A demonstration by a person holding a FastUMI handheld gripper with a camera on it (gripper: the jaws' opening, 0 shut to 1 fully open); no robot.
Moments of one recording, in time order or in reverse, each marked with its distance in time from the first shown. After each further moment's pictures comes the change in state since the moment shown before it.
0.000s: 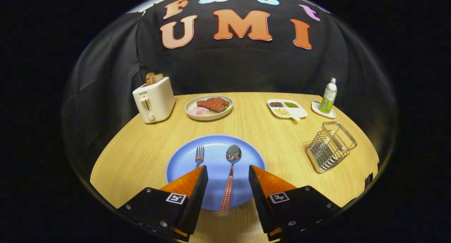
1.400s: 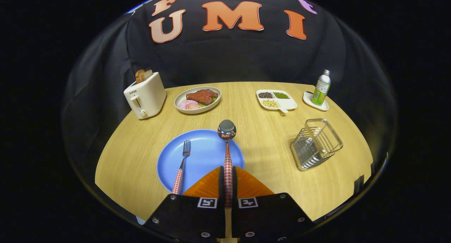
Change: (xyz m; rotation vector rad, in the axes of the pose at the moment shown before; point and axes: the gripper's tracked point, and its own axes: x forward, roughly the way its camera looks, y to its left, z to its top) arm -0.033 -0.060 0.030 0.012 0.102 -0.015
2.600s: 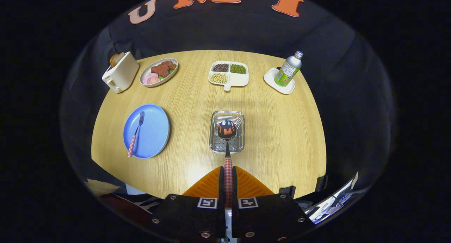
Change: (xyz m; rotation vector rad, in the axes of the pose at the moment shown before) arm -0.051 -0.186 0.026 -0.103 0.480 -0.049
